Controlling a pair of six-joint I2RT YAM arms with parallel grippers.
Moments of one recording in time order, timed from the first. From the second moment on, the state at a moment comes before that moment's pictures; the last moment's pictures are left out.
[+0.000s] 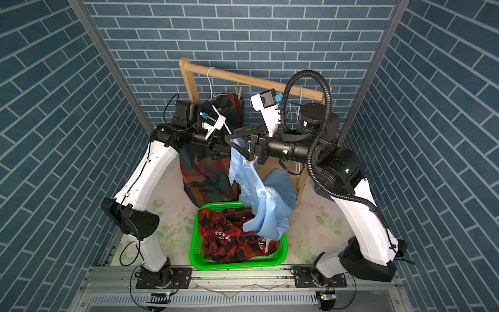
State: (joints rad) left arm -0.39 1.83 2.17 -0.90 1.39 0.69; right arm 0.85 1.44 2.20 -0.78 -0.49 0.36
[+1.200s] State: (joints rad) left arm -0.40 1.42 1.75 -0.86 1.23 0.67; right arm 0.85 1.34 2.08 -0.75 -0.29 0.34
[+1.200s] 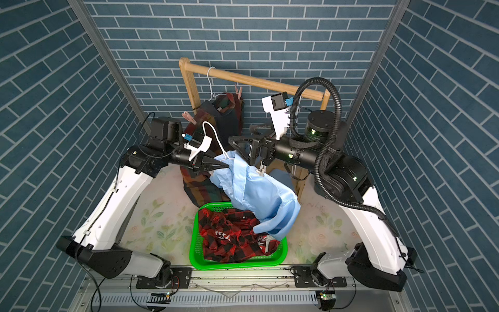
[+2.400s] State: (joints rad) left arm -1.02 1.47 2.61 -1.04 0.06 0.25; right arm 0.85 0.97 1.61 -0.95 0.52 0.45
